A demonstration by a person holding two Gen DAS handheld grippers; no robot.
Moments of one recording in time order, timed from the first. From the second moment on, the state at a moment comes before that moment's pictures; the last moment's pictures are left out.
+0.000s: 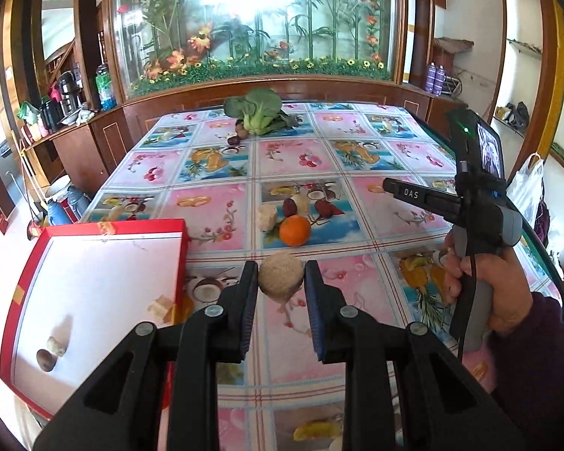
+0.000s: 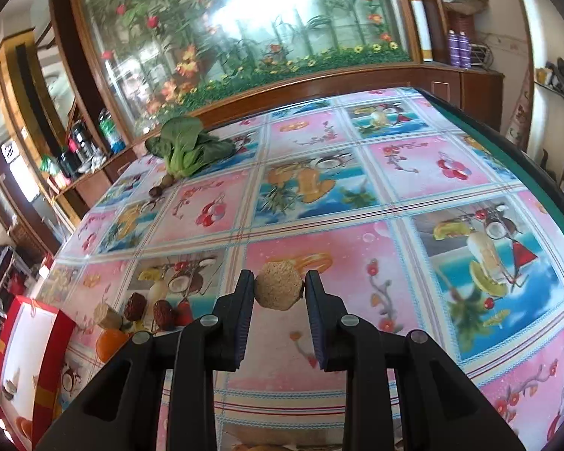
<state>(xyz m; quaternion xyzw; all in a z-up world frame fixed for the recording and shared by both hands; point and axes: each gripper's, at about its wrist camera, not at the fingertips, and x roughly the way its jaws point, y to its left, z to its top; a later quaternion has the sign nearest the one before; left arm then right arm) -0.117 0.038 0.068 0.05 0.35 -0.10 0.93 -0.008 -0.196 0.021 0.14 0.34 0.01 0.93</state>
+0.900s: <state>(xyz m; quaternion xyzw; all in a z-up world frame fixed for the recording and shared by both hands) -0.145 0.194 0.089 -0.06 0.29 0.00 0.96 -0.076 -0.083 0.044 0.22 0.37 0.19 0.88</state>
